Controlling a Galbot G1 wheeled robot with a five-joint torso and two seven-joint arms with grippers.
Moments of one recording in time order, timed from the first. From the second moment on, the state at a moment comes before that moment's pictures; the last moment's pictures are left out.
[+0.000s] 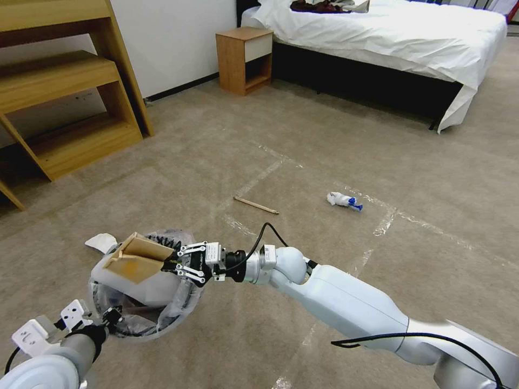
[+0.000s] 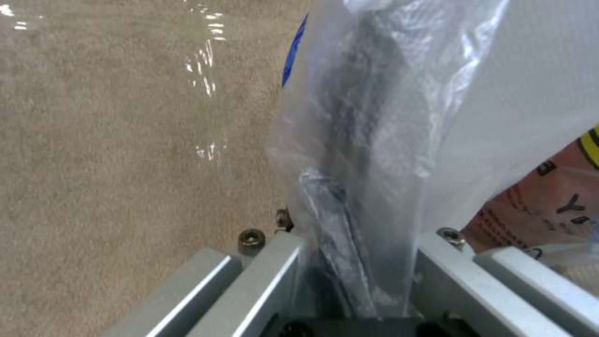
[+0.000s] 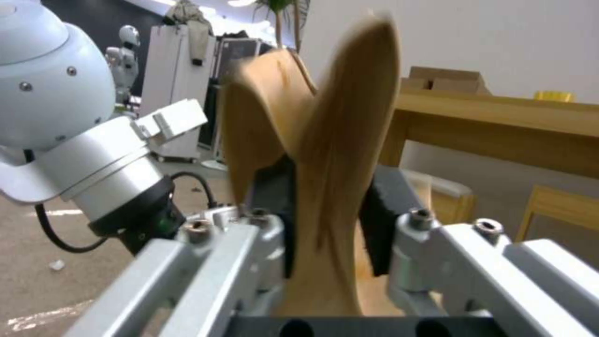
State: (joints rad) left arm 1.69 -1.27 -0.89 -2.33 -1.35 0.62 -0.80; right arm -0.46 1.19 -0.57 1.54 0.68 0.44 -0.70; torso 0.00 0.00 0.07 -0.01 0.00
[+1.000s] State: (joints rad) left arm 1.69 -1.25 -0.89 -2.34 -1.38 0.61 -0.83; right arm -0.42 1.19 -0.60 1.54 0.67 0.43 -0.70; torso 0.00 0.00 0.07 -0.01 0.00
